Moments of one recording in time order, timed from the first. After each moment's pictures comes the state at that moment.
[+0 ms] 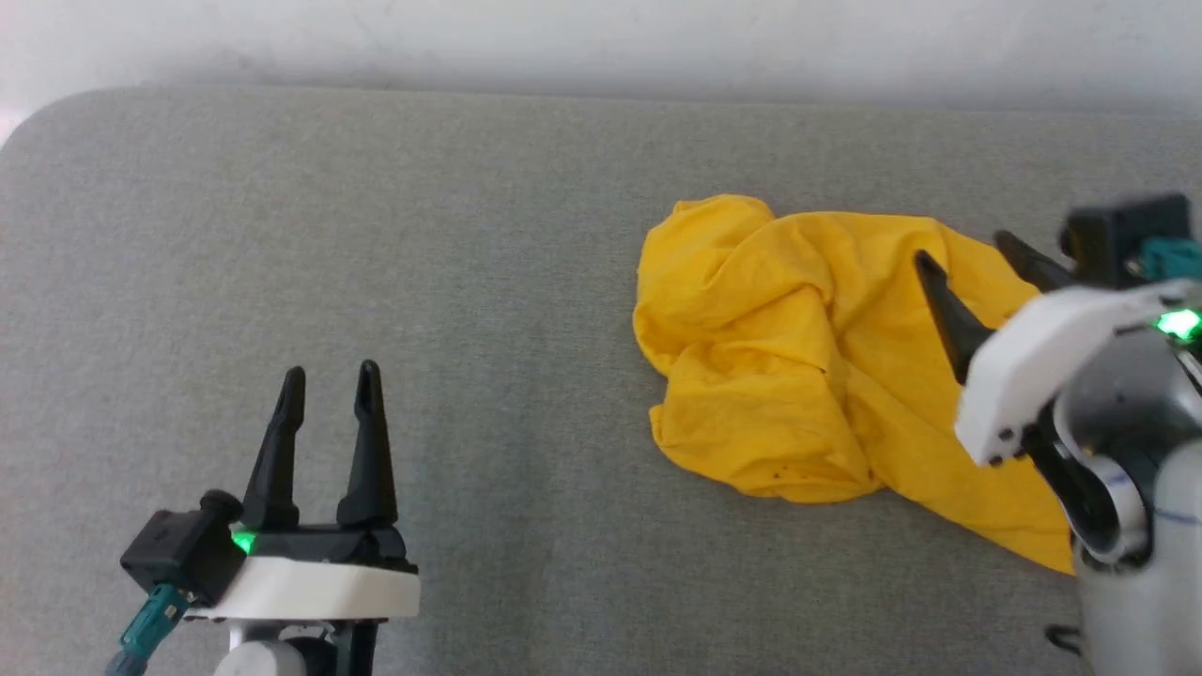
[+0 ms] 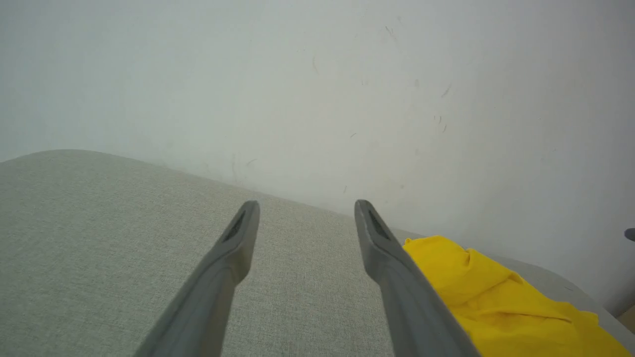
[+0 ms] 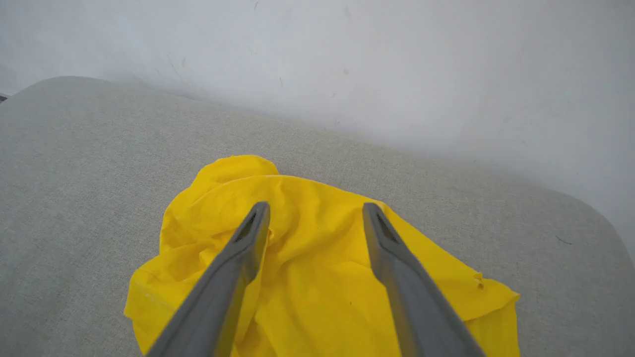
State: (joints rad) left arm 0.00 0.05 0.00 -0.08 -0.35 -0.10 -0.26; right arm -0.29 -0.10 -0.02 -0.27 0.14 0.13 0.69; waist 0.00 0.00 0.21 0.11
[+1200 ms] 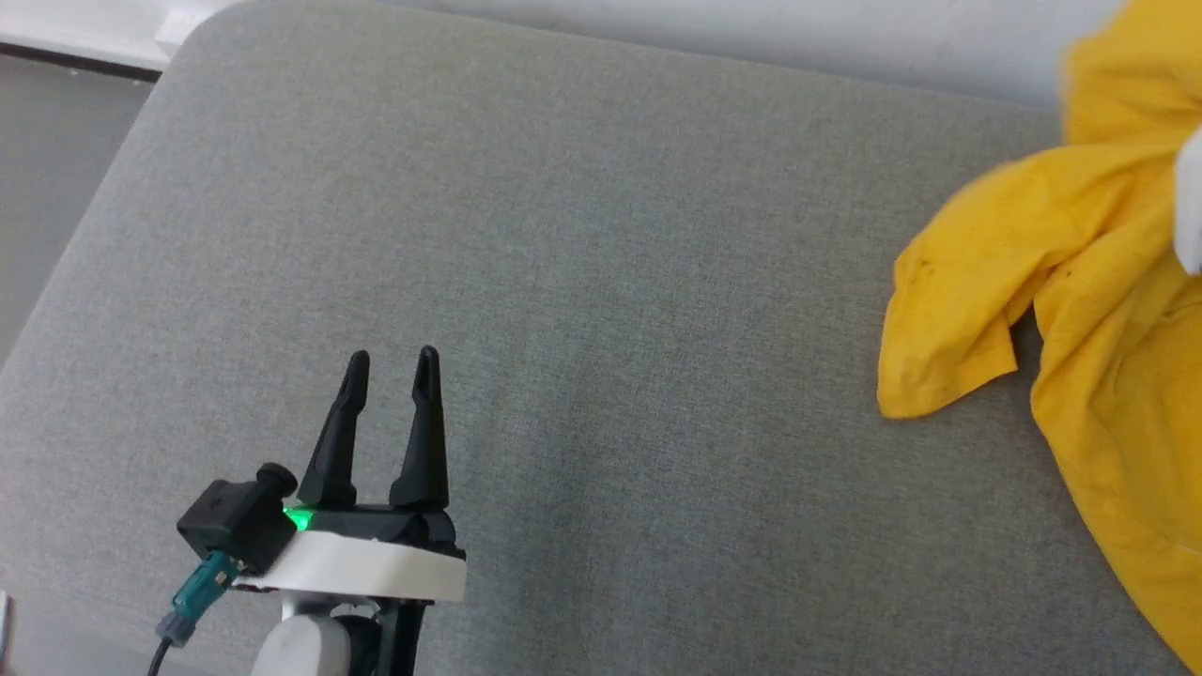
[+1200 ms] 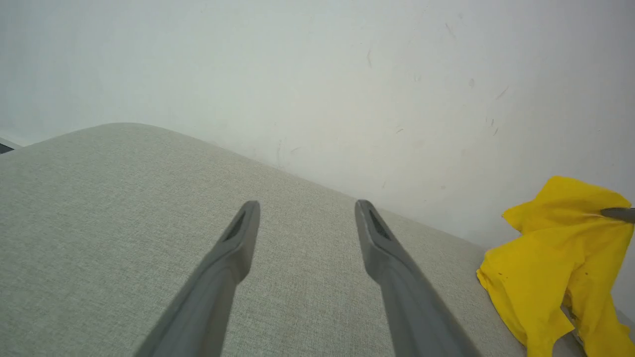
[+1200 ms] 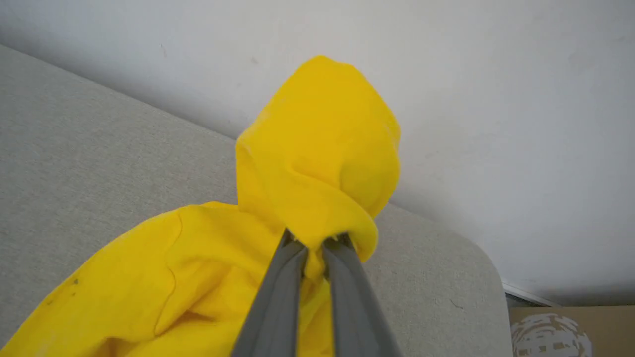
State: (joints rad) left arm -0.06 0.05 -0.10 -0.02 -0.42 -0.09 -0.26; right arm -0.72 -0.38 -0.04 0.26 0.01 0.13 0.68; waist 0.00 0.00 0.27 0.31
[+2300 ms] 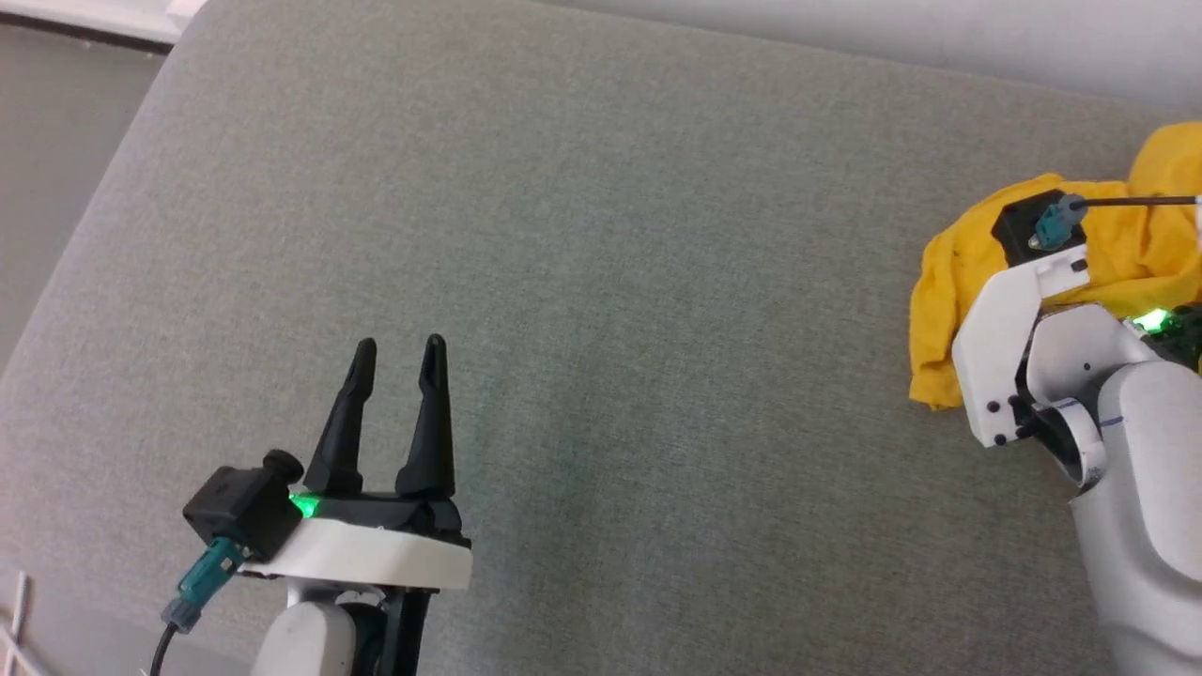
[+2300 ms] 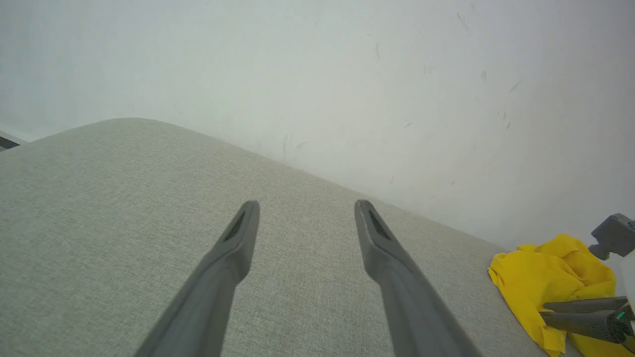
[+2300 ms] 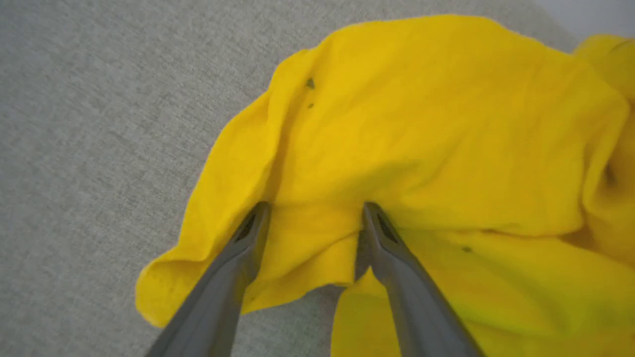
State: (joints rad) left arm -0.09 0.05 -0.11 -0.01 -0.43 -0.09 -0.26; right arm -0.50 -0.22 0.08 0.23 0.04 0.13 0.87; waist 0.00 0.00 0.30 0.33
